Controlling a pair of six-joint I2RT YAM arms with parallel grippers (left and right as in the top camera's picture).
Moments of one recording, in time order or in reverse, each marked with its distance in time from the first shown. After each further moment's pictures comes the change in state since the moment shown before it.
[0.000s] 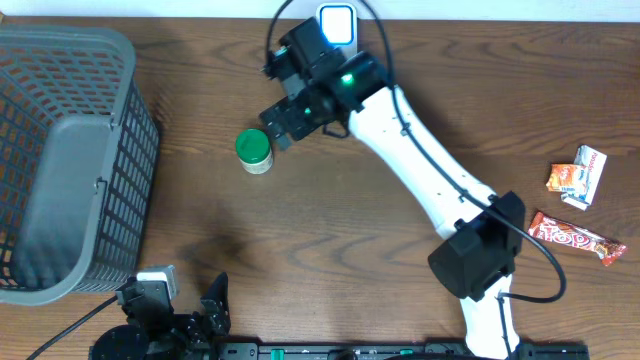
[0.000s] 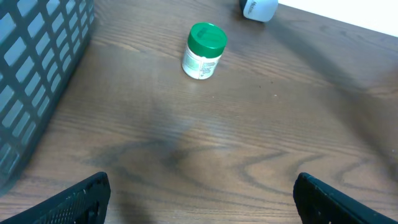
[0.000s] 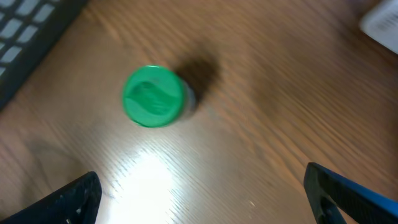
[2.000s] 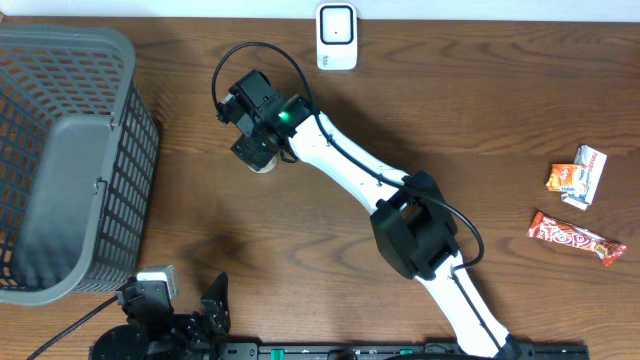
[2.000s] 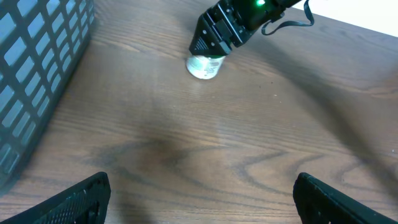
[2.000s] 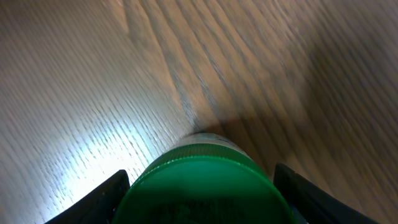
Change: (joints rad) left arm 0.000 0.000 0.000 0.000 0.000 0.000; right arm 0.101 0.299 0.010 0.253 0.037 -0.153
